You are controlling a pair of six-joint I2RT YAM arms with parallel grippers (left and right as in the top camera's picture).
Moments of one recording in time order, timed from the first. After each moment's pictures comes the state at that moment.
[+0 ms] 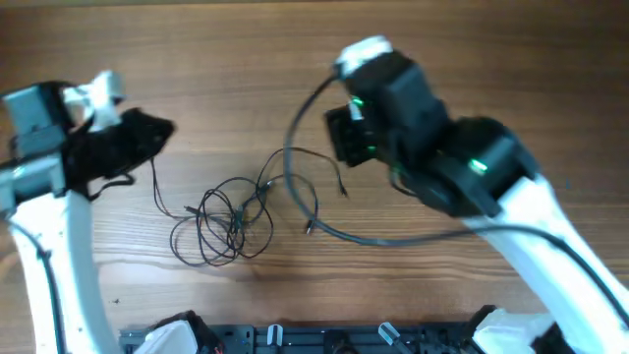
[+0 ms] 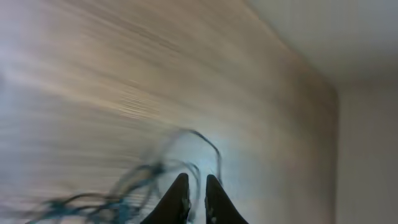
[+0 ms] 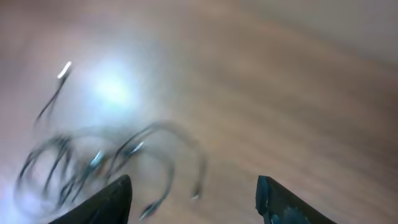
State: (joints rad) left arm 0.34 1.30 1.28 -0.98 0.65 -0.23; right arm 0.76 1.50 1.80 -1.11 0.22 0.20
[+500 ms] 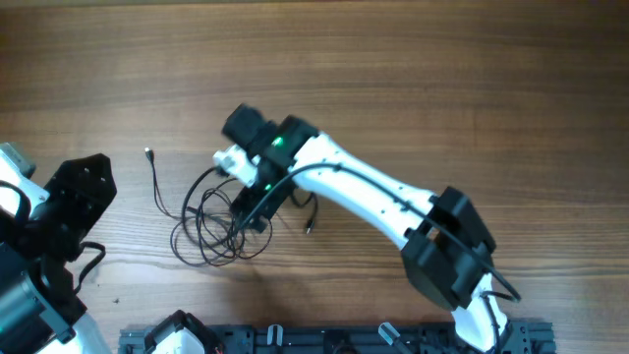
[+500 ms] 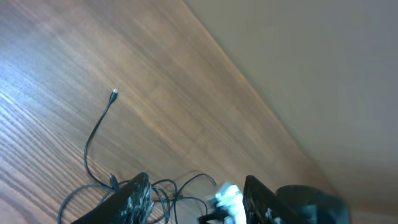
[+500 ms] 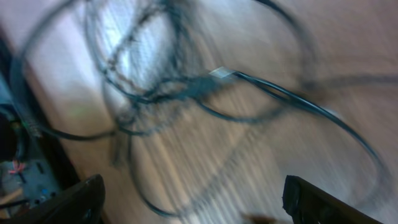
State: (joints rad) left arm 0.68 0.90 1.30 -1.14 0.52 -0.39; right arm 0.93 2.11 1.80 -1.05 -0.32 -0.11
